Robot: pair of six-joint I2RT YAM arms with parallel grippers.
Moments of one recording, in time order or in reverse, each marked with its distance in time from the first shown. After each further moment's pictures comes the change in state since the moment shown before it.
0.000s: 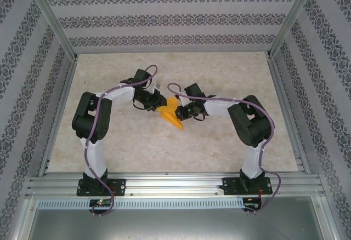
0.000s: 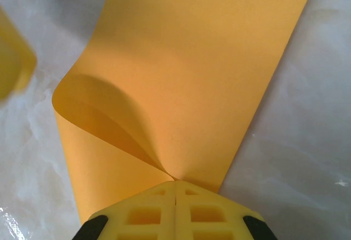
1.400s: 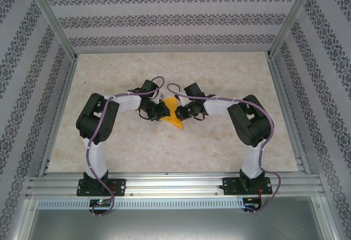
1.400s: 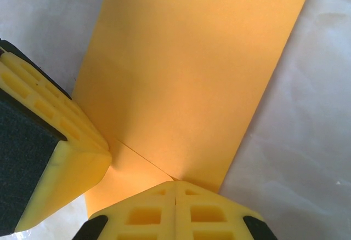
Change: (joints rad) left arm -0.082 0.023 -0.121 0.117 -0.112 -0.065; right arm 0.000 0.003 0.011 -0.014 -0.004 -0.018
